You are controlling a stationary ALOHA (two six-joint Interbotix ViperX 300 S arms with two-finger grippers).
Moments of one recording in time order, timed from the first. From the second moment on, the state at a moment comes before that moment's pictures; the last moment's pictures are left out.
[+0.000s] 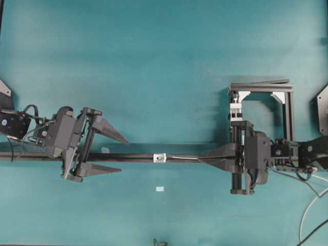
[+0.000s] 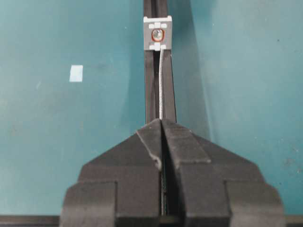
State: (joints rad) left arm -0.32 0.08 1.10 -0.08 -0.91 -0.04; right arm 0.52 0.11 0.98 0.74 -0.79 -0.12
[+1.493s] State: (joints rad) left arm -0.32 0.08 1.09 -0.08 -0.91 -0.04; right arm 0.48 0.18 0.91 0.70 -0.79 -0.13
